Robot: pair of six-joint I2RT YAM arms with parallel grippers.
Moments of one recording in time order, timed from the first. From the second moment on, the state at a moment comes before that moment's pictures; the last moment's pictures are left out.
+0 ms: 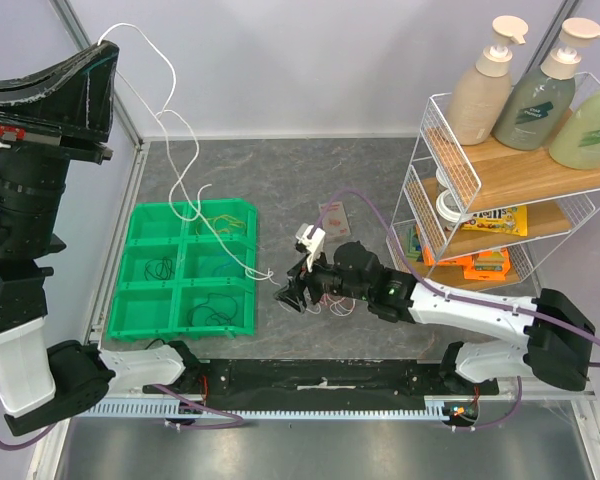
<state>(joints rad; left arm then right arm) -0.80 1.17 2.24 -0.34 -0.18 0.05 1.06 1.27 0.81 0.15 -0.15 0.20</state>
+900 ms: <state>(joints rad) -0.80 1.15 2.21 -0.34 -0.18 0.05 1.07 1.33 0.47 0.61 0.00 0.40</state>
